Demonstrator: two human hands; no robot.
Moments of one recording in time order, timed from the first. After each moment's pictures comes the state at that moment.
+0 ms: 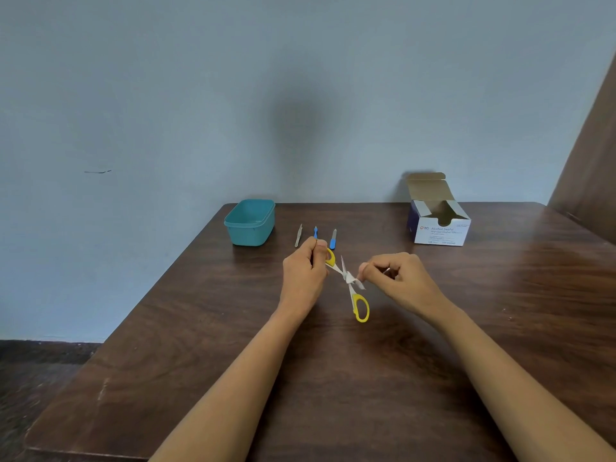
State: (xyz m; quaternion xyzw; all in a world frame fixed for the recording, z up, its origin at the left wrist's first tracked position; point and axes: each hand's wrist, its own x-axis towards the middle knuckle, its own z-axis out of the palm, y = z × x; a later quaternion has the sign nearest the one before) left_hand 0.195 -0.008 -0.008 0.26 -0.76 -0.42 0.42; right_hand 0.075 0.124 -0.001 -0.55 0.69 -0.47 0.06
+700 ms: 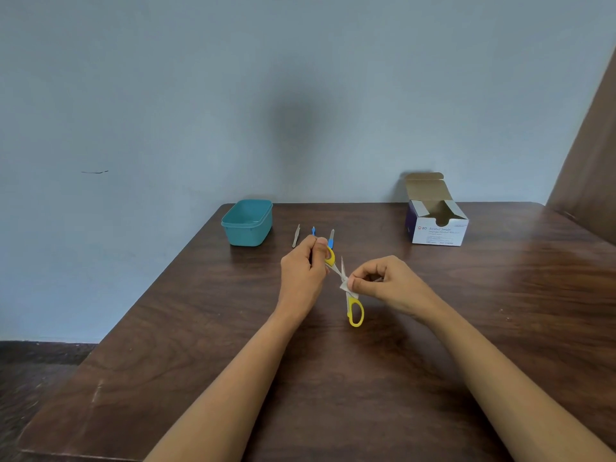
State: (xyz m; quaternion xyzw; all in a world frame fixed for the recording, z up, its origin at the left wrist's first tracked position) left_hand 0.193 -0.006 -0.008 0.24 -0.76 -0.39 0.46; right_hand 0.080 0.118 0.002 -0.52 0.70 -0.45 0.20
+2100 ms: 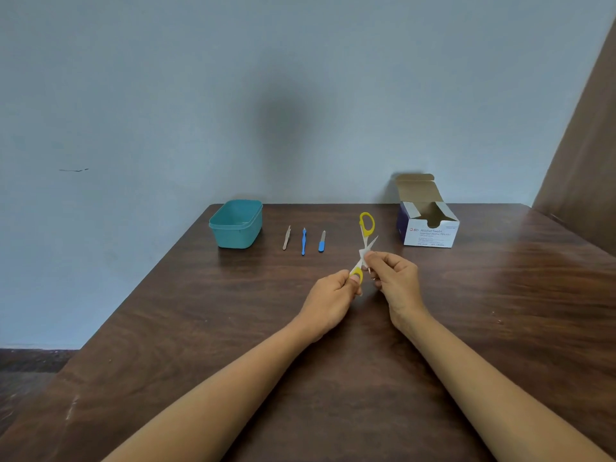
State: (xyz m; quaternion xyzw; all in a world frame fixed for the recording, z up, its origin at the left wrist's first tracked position) left_hand 0.170 0.020 -0.026 0.23 -0.83 -0.47 0.20; right_hand 0.066 0.094 -0.029 -0.23 0.59 -0.76 0.14
